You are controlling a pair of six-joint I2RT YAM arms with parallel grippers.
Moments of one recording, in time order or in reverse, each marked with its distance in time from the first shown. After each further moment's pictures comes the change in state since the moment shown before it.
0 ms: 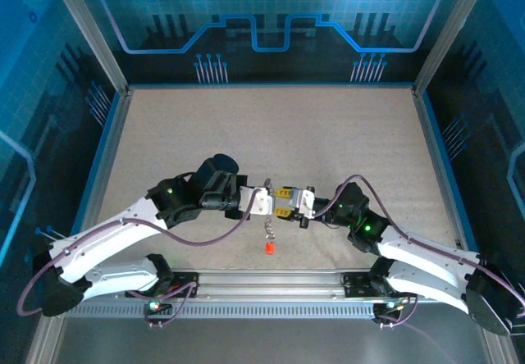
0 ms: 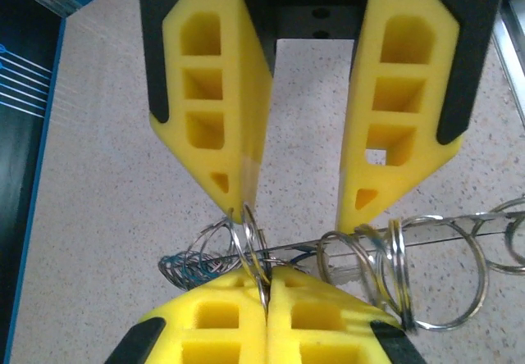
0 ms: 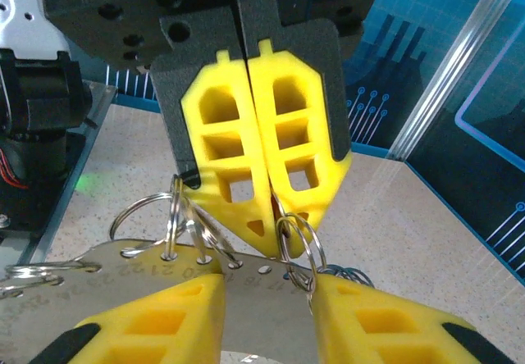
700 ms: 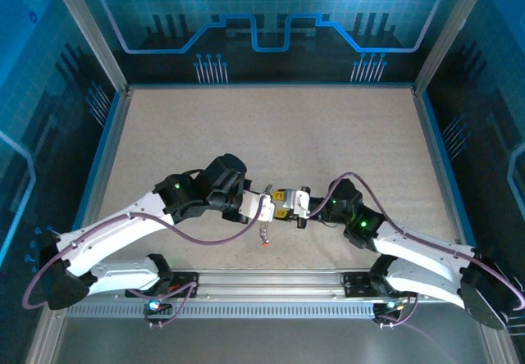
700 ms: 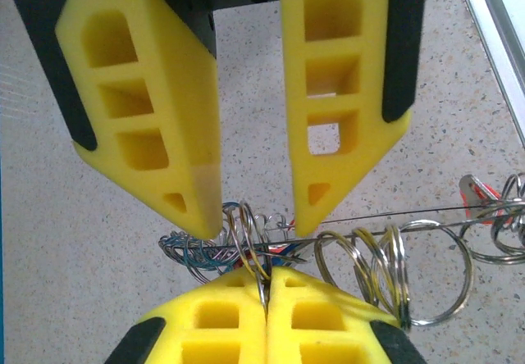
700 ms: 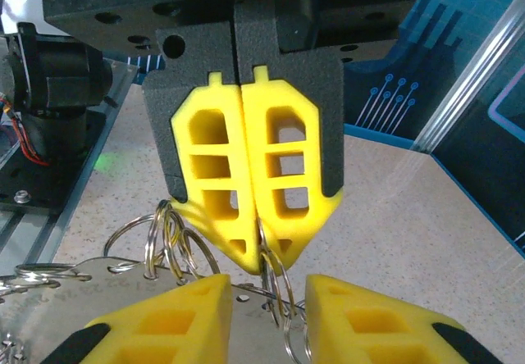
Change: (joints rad) left arm -0.010 0.059 0.050 -0.126 -0.013 0.098; right arm 0.002 0.058 0.044 -0.054 -0.047 -0.048
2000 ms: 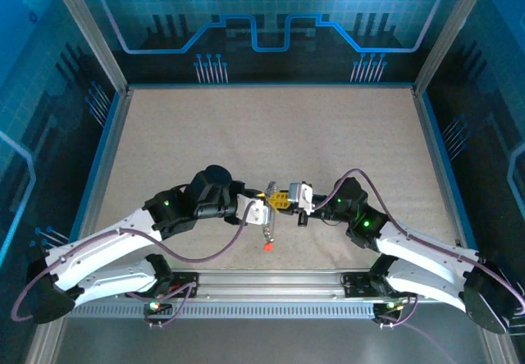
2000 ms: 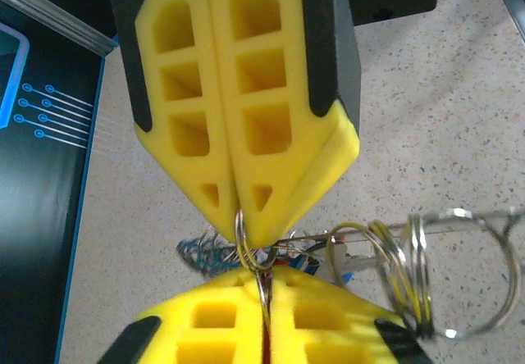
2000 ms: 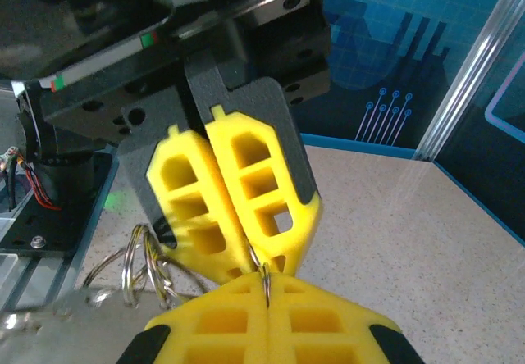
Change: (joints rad) left arm 0.000 -0.154 -0.227 0.327 -0.015 -0.041; right arm -0.025 -0.038 0.004 0.031 -0.029 0.129
